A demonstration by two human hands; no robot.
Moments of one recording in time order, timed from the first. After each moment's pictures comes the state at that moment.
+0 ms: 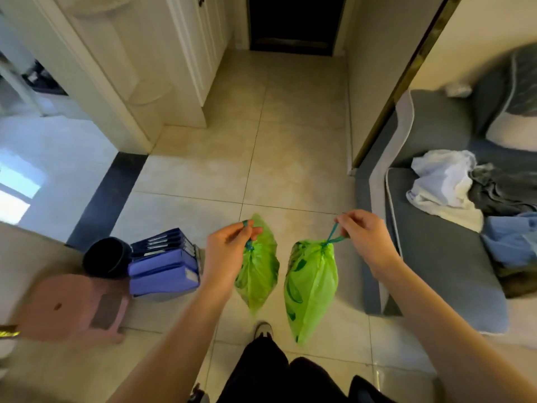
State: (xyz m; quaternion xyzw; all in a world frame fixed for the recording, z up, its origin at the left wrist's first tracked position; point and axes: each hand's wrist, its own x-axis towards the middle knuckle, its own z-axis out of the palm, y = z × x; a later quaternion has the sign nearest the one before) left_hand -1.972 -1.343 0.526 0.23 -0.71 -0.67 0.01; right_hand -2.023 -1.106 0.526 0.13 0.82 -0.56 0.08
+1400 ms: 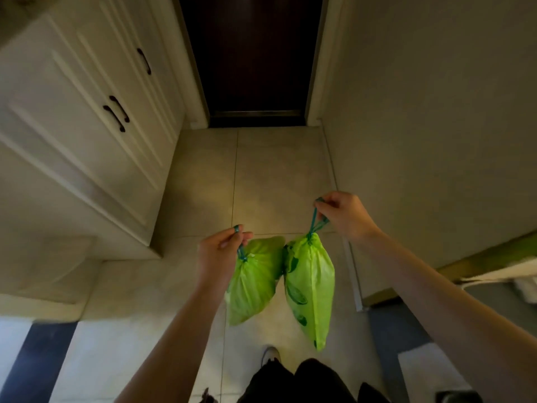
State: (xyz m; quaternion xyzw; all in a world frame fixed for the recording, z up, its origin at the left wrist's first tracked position) left_hand -2.898 -1.343 0.528 0.17 -0.73 -0.66 0.01; right_hand -2.955 -1.109 0.554 0.09 0.87 -0.49 0.06
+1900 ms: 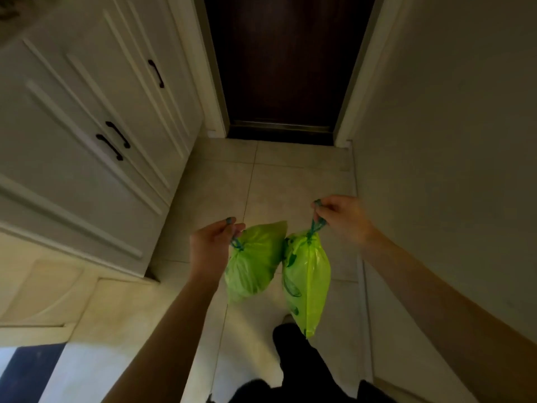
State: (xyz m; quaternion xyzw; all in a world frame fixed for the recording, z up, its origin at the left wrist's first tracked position) left_hand -3.186 -1.335 0.520 0.25 -0.71 -0.65 0.05; right_hand -3.262 -1.101 0.529 0.04 0.82 -0.55 0.13
